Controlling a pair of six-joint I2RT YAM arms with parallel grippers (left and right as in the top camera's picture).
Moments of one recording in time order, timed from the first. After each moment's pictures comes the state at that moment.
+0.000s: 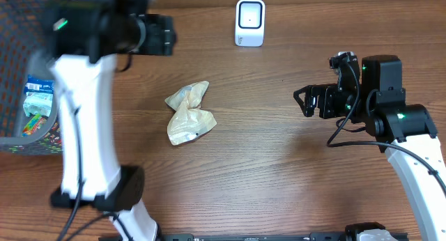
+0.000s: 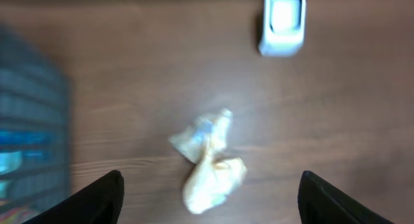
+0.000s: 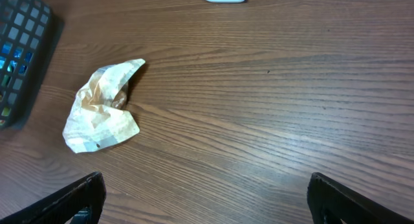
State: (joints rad) left arm -0.09 1.89 2.63 -1.68 0.07 -0.07; right arm 0.11 1.27 1.12 -0.72 -0.41 0.12
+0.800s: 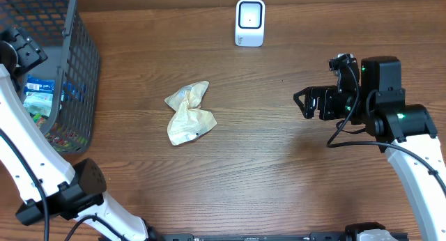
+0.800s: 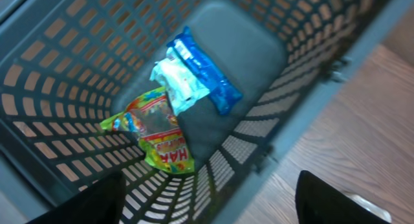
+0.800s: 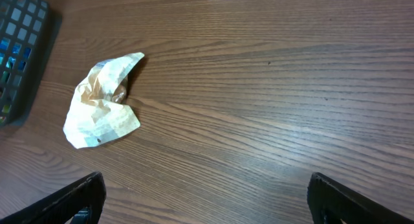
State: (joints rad) left arm 0.47 1.95 2.64 -1.69 -0.16 -0.24; right arm 0.11 1.27 1.12 -0.75 -0.42 0.12
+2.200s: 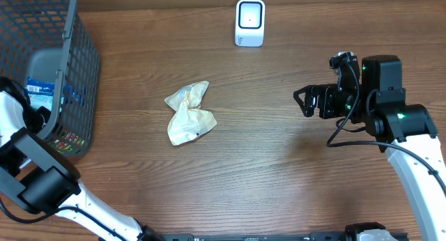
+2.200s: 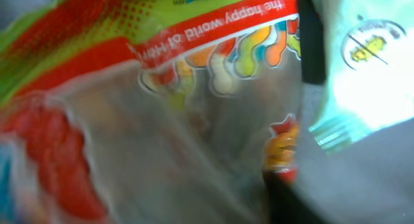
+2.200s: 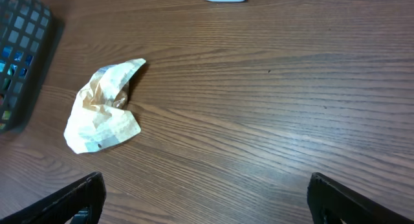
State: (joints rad) left arm 0.75 2.13 1.69 -1.09 -0.12 -0.26; right arm 0.11 1.27 1.12 -0.72 -0.42 0.12
